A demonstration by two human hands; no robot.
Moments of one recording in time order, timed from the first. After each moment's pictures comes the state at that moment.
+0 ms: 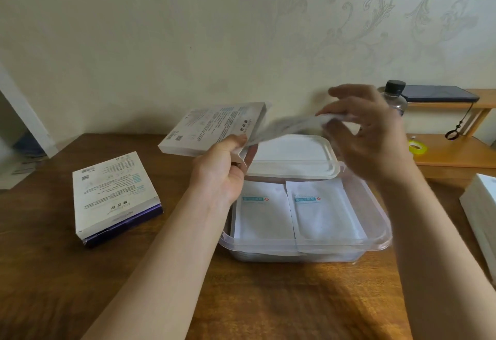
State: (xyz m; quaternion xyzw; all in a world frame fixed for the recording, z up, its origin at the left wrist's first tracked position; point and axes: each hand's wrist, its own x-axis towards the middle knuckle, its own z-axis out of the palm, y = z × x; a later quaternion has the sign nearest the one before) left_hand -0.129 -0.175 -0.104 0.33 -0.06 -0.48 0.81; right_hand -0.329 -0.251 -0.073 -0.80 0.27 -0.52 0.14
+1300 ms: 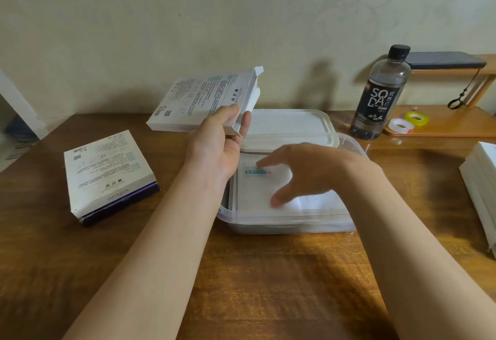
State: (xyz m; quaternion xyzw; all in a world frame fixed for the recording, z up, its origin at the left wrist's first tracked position) left_hand -0.137 -0.169 -0.104 0.31 -0.09 -0.47 0.82; right_hand -0.287 -0.223 -0.103 -0.92 0.34 0.09 0.16
